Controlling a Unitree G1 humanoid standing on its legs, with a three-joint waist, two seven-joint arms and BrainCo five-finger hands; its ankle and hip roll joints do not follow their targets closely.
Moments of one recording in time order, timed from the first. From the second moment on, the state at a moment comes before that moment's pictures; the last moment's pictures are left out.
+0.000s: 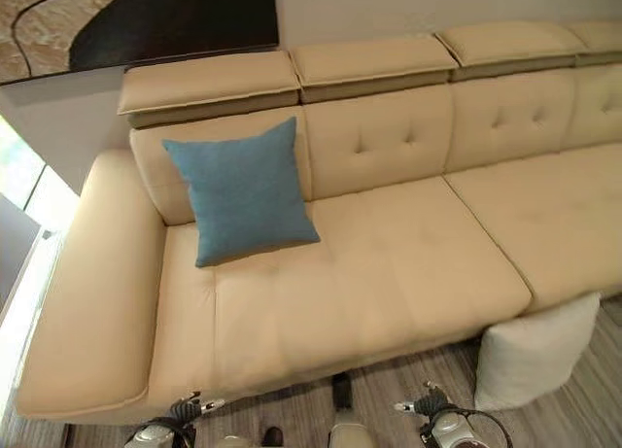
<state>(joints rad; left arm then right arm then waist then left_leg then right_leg) -0.10 0.20 -0.15 1.28 -0.15 -0.09 0.01 -0.12 -0.35 0.25 1.26 -0.10 -0.01 -0.12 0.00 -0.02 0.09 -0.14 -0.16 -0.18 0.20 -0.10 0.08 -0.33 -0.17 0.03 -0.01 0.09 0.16</state>
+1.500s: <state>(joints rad) -0.04 0.25 -0.16 1.28 -0.09 -0.05 0.04 -0.08 -0.29 0.23 1.28 -0.09 -0.01 -0.16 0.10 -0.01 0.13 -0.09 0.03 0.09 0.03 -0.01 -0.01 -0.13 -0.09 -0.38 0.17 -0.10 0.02</state>
